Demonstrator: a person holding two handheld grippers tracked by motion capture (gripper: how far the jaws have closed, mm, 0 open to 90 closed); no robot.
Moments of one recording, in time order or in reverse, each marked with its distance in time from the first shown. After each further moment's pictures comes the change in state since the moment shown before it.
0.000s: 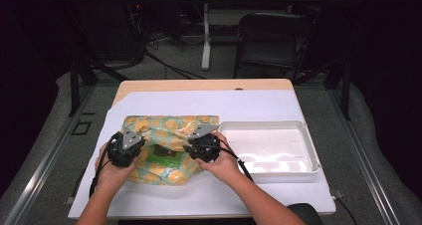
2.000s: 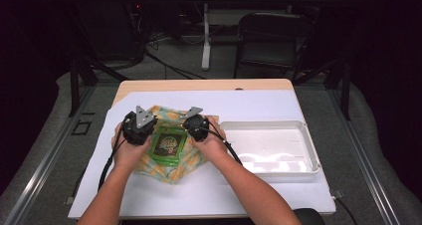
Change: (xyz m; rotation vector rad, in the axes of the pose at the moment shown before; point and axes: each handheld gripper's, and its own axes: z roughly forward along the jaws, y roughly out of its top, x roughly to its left) left arm 0.004 0.043 0.041 -0.099 0.017 -0.018; right arm -0.038 0.030 0.060 0.123 -0.265 -0.015
